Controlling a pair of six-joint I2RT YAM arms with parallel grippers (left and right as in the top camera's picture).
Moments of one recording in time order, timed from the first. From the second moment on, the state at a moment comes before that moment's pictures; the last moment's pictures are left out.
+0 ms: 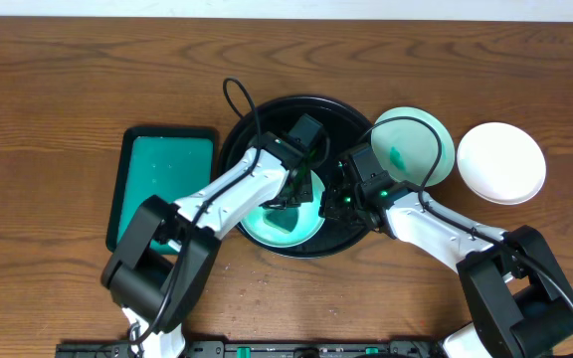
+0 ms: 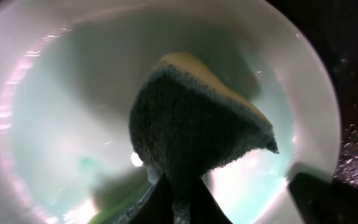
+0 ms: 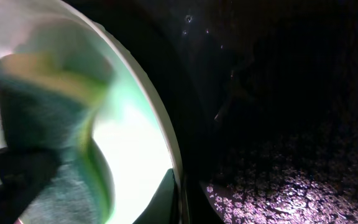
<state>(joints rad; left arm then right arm) -0.63 1.92 1.30 -0.81 0.04 -0.70 0.51 1.70 0.82 -0.24 -0.26 0.76</state>
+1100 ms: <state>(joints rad) -0.48 1.96 1.33 -1.00 -0.02 -0.57 0.51 1.70 0.82 -0.27 -0.31 0.76</state>
